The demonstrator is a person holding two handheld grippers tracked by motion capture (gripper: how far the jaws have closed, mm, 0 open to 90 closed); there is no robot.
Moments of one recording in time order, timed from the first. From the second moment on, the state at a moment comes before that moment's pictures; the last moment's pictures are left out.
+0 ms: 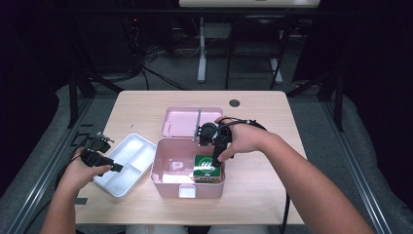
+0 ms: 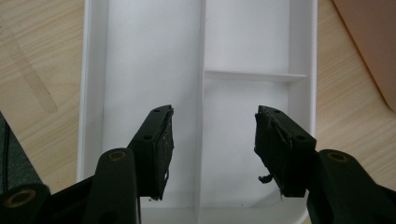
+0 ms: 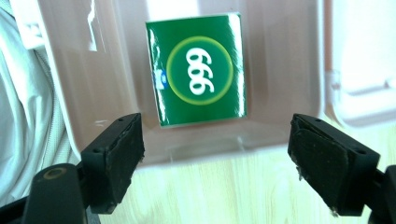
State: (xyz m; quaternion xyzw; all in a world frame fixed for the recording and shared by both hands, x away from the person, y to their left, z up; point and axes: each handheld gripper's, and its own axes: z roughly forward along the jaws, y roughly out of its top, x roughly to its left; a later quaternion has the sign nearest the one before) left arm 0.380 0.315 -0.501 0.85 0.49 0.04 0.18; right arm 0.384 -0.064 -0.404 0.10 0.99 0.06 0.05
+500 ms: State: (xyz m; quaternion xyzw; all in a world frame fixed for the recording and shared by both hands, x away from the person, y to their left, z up) left arm 0.380 0.314 -0.504 0.85 0.50 0.05 0.18; right arm 0.388 -0.117 -0.410 0.17 0.98 0.08 0.06
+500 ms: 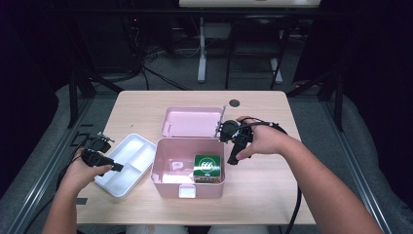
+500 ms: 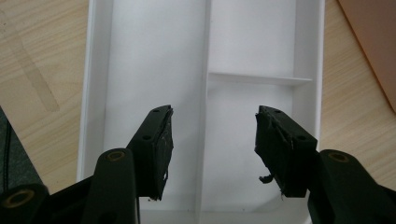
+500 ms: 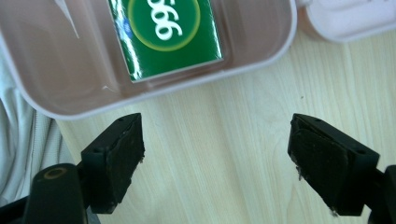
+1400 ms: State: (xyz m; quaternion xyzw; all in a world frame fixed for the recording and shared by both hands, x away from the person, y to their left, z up) left arm 0.385 0.301 -0.508 0.85 0.49 0.06 0.17; right arm 0.374 -0.192 -0.484 0.37 0.90 0.18 0.11
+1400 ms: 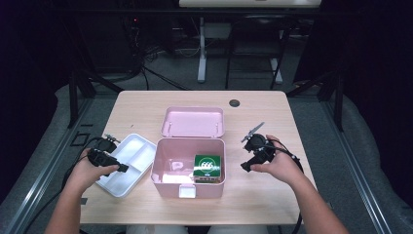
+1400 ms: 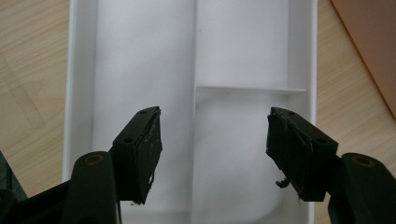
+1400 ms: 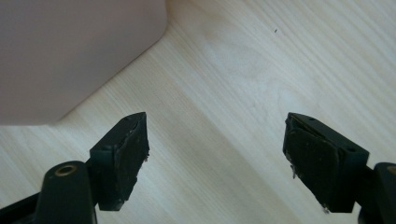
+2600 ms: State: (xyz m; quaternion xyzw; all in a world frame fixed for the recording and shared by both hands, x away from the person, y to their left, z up) left arm 0.421 0.278 -0.522 0.89 0.45 0.03 0.05; right arm 0.346 -0.226 -0.530 0.46 0.81 0.29 0.19
